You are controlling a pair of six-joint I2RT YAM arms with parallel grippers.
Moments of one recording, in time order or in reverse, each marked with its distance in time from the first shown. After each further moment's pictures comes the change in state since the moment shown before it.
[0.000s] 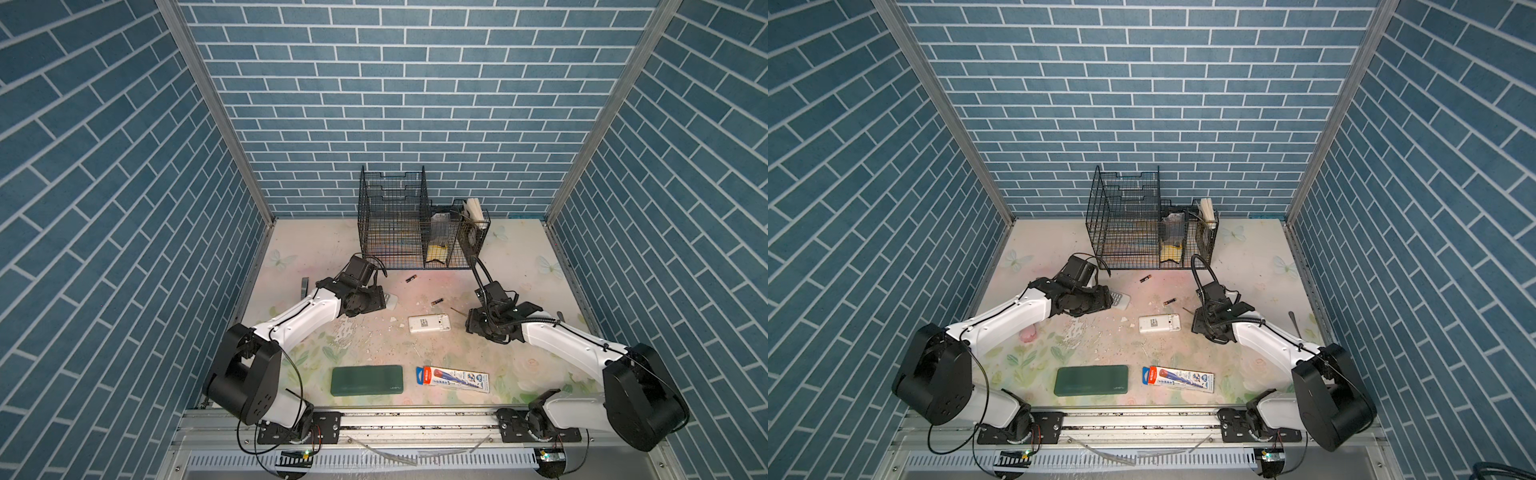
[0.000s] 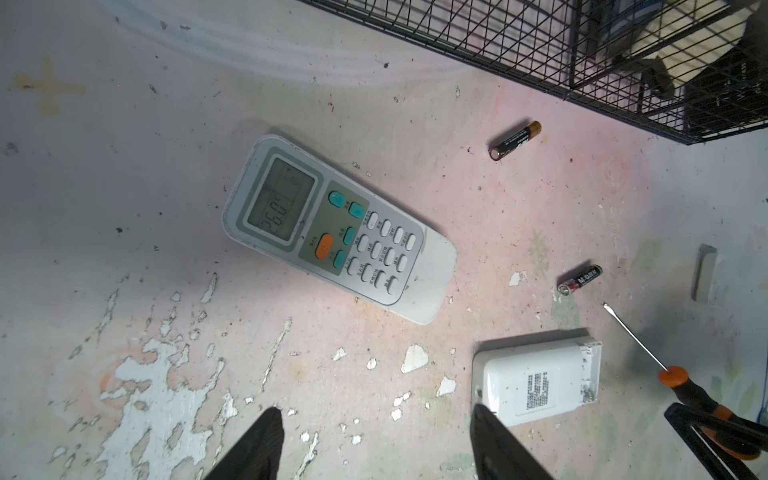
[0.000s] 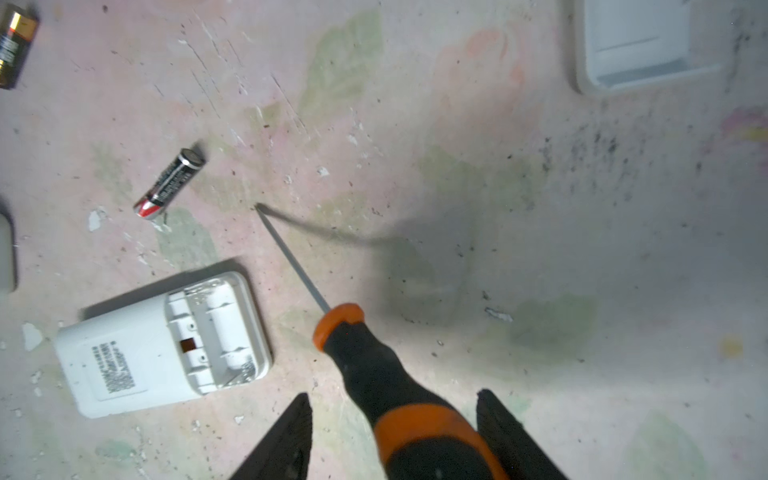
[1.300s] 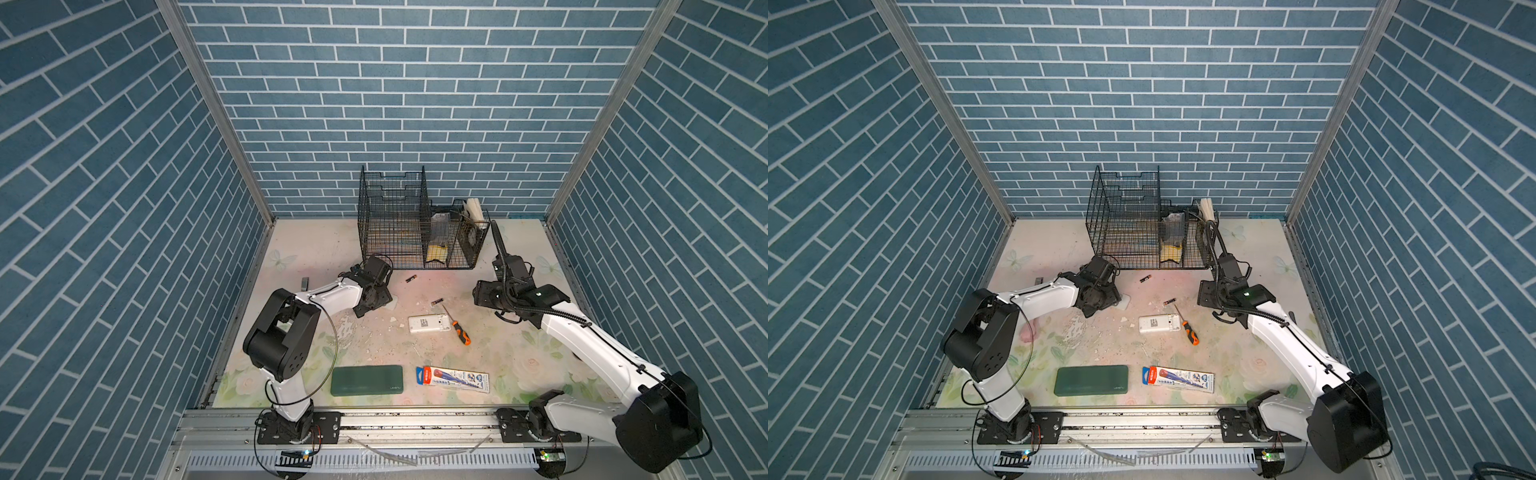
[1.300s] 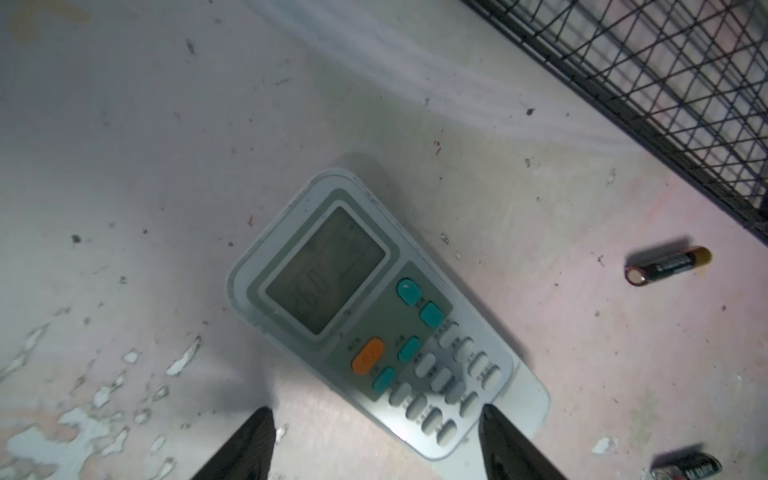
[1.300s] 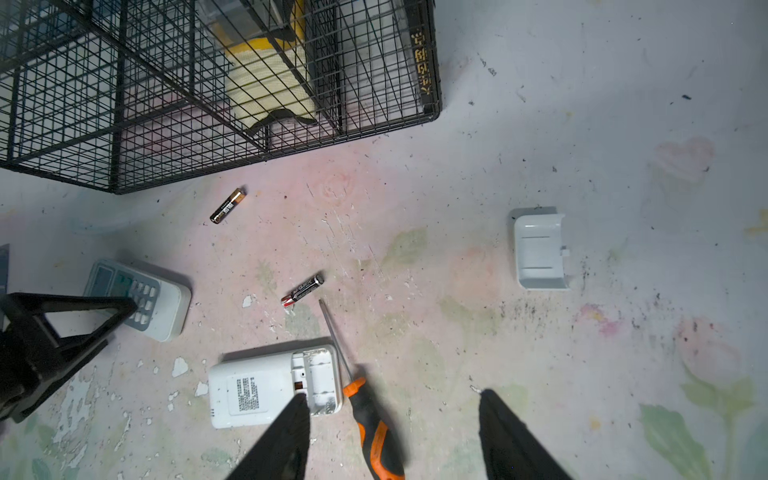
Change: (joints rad) left arm -0.033 0.301 0.109 0.074 -0.169 -0.298; right arm -0.092 -0.118 0.235 -0.100 0.019 -0.182
